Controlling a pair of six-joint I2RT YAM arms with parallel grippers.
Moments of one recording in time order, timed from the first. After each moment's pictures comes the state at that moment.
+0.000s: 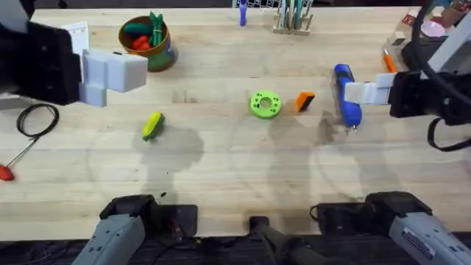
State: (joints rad) left arm 0.09 0.89 1.39 -1.28 0.13 0.28; right arm 0.00 0.80 0.88 -0.91 -0.05 -0.03
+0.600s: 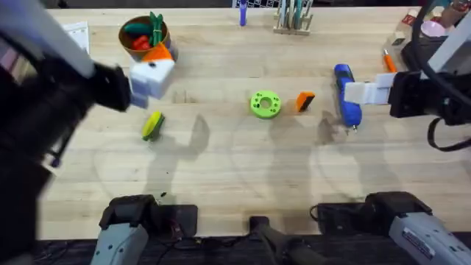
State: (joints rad) left arm 0.09 0.58 0.80 -0.56 0.27 0.28; right arm 0.00 0.80 0.88 -0.91 -0.05 -0.03
